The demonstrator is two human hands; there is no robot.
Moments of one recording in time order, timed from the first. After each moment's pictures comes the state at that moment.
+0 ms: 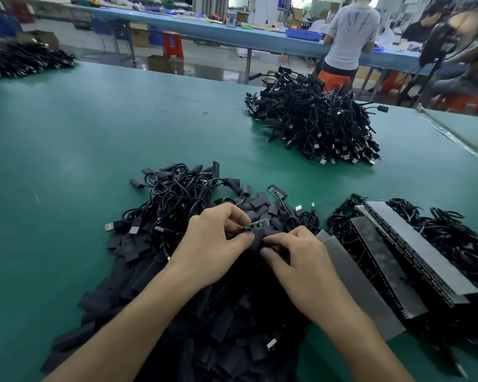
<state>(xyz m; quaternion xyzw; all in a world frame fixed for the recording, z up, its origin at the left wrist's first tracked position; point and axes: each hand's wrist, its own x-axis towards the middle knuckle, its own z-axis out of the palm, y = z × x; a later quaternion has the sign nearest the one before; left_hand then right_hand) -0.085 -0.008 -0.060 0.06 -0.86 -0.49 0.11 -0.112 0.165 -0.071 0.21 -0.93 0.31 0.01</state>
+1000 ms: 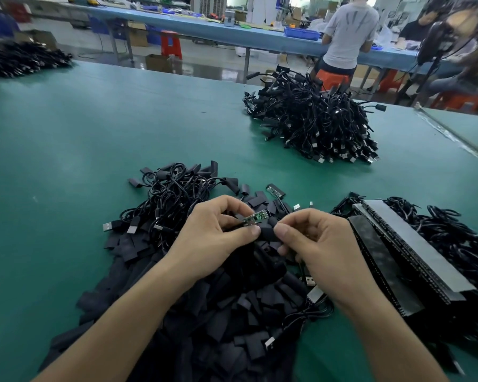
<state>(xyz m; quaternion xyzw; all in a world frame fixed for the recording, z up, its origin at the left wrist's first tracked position) -0.081 -0.009 -0.049 0.04 -0.74 -0.68 0.04 -0.116 0.178 -0.040 0.17 -0.79 0.59 -0.03</state>
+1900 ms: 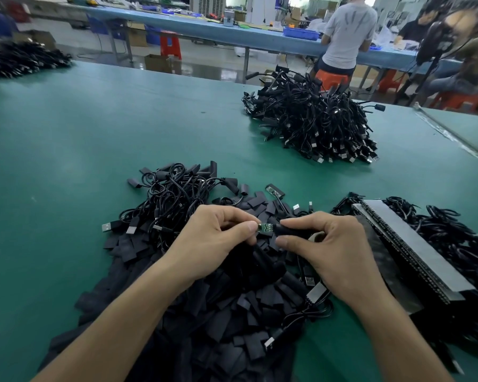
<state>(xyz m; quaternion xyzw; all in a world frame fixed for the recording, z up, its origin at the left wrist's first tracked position) -0.086 -0.009 -0.053 0.01 -0.76 -0.65 0.05 -0.122 0.189 -0.039 0.20 -0.83 0.52 0.05</state>
